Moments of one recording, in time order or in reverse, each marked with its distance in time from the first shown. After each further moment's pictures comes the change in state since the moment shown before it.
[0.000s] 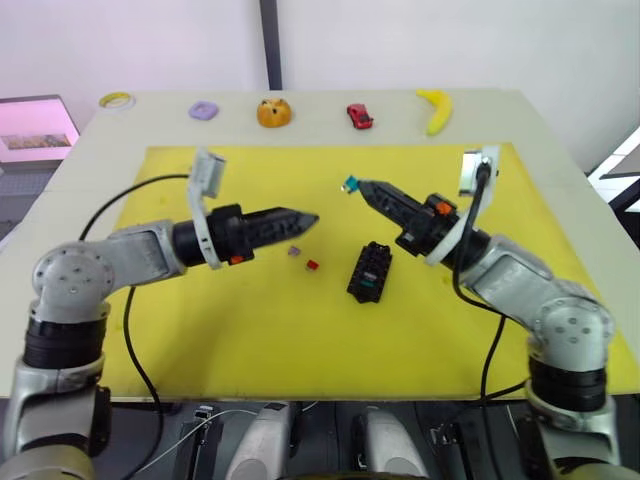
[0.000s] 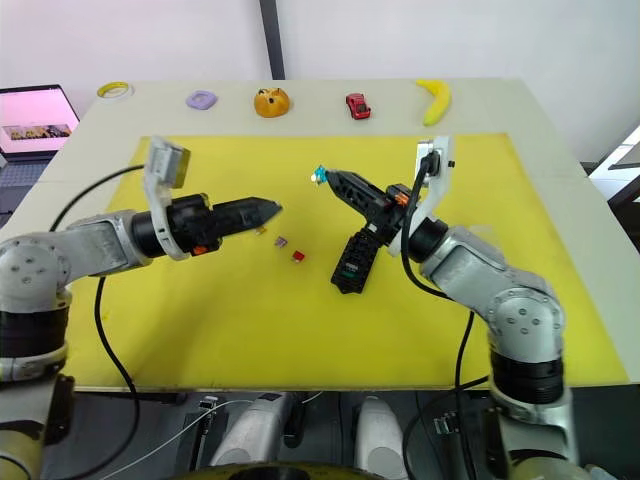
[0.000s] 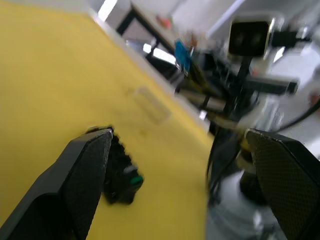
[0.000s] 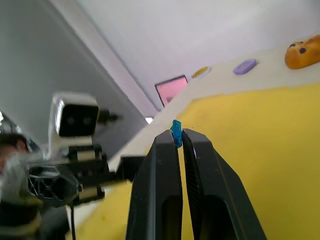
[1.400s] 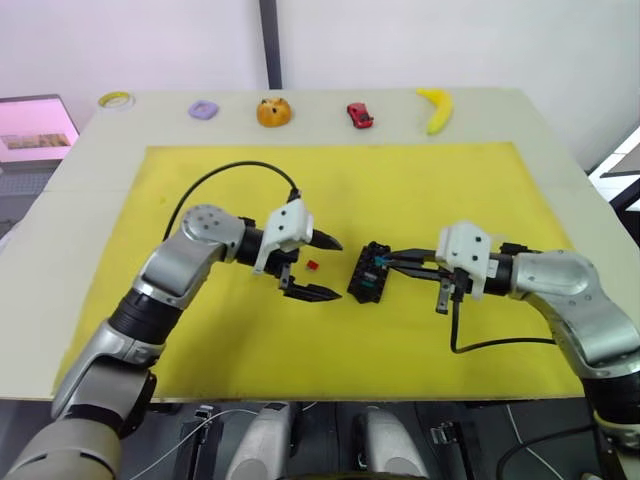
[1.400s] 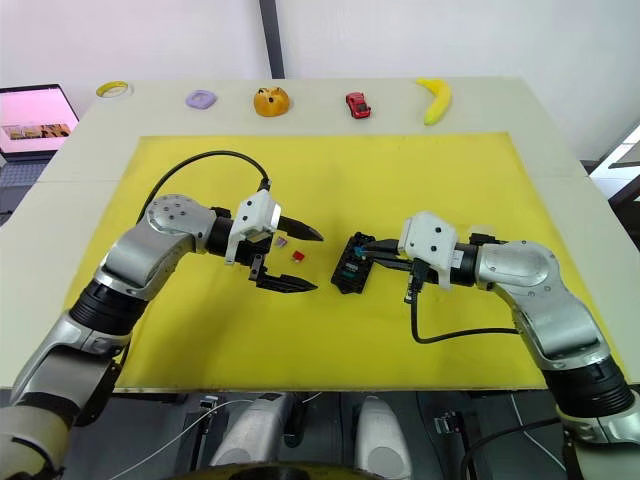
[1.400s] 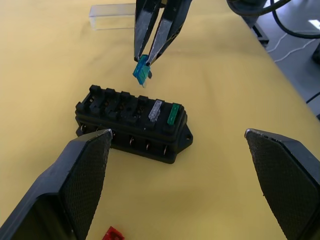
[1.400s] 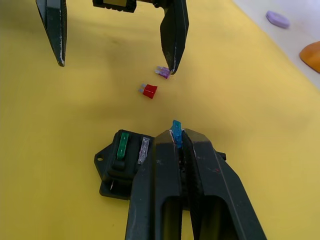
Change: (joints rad) left arm -0.118 -0.234 -0.322 0.238 1.003 -0.653 -0.669; right arm 0.123 -0.213 0.195 0.201 -1.032 -0.601 0.836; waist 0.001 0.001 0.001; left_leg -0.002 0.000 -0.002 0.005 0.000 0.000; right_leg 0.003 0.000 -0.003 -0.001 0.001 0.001
